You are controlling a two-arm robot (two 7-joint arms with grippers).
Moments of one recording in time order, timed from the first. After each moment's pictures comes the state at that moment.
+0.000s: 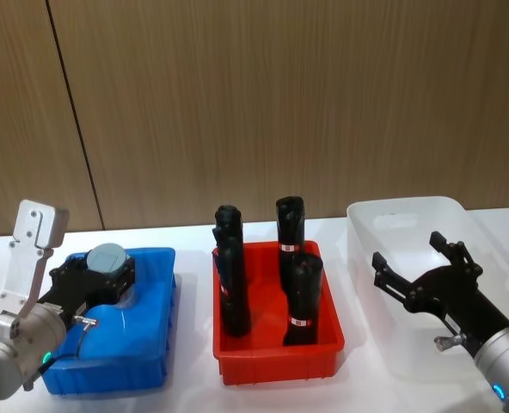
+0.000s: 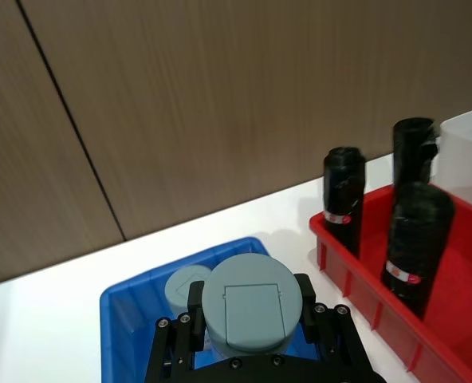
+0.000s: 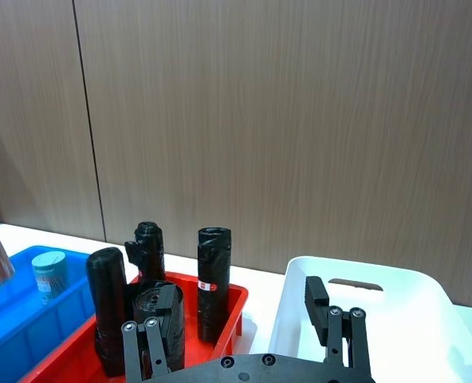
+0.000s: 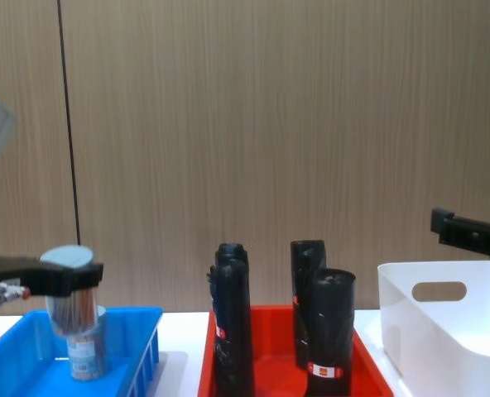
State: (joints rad) left arm -0.31 0.44 0.27 -1.41 -0.40 0.22 -0.14; right arm -0.01 0.34 -0.23 -1.77 0.29 0.03 0.07
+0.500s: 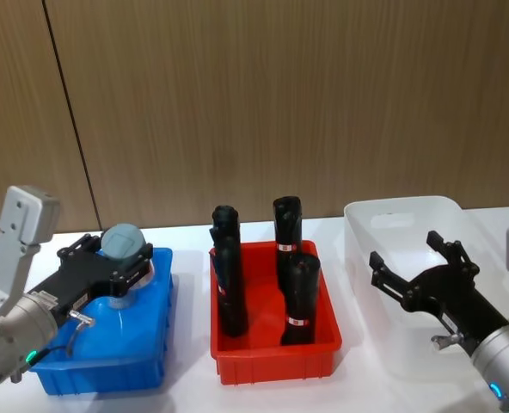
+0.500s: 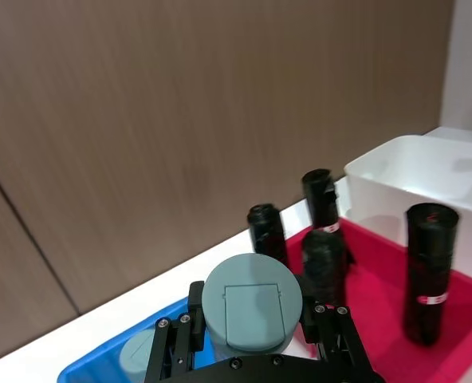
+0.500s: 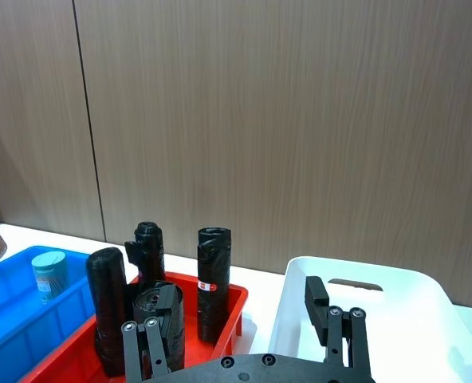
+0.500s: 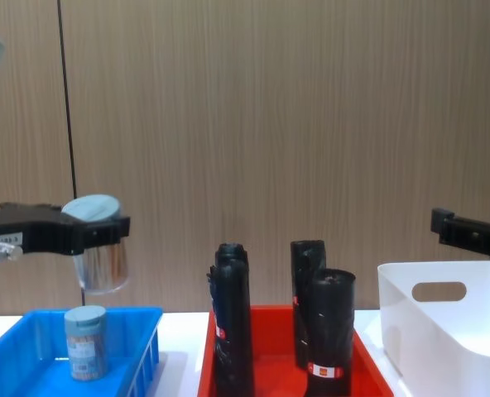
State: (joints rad) left arm -0.25 0.51 0.25 -1.55 -0.41 0.17 -0.30; right arm -0.01 0.34 -0.23 -1.77 0.29 0.03 0.07
